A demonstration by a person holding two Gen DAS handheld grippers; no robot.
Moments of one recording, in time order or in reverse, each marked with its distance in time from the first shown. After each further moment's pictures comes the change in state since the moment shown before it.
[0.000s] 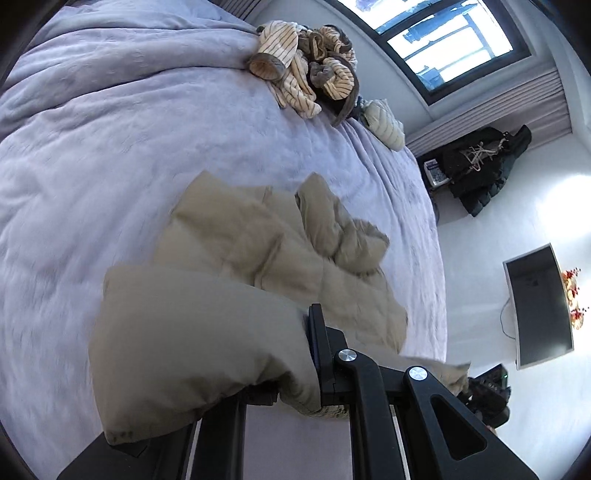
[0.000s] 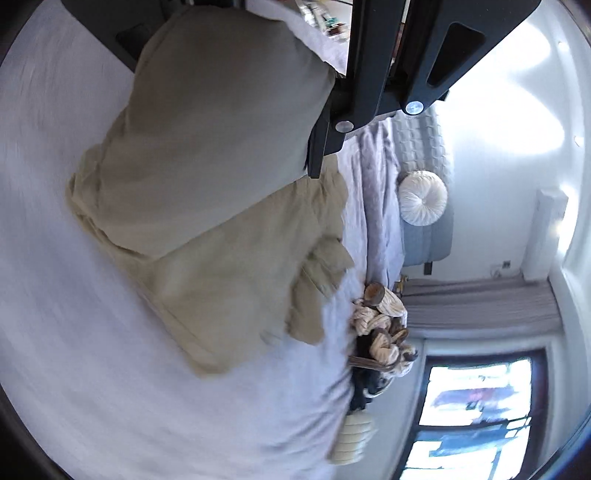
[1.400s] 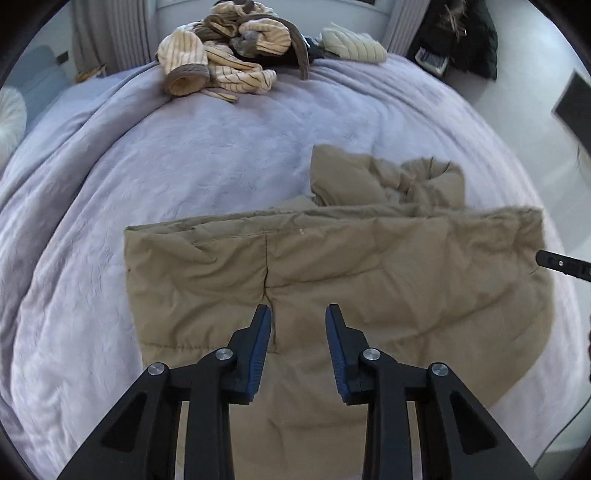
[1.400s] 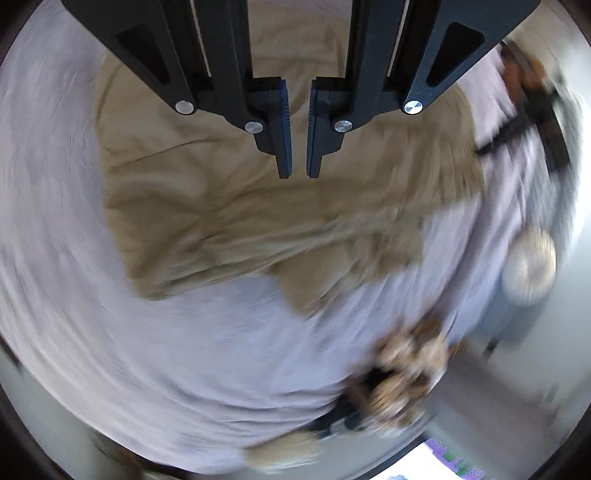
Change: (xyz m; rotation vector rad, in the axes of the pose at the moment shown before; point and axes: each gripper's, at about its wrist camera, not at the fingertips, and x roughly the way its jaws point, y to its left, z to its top) left arm 0.147 -0.043 0.038 0.581 0.094 0.368; right arm 0.137 0.094 0.054 -0.561 -0.004 -0.507
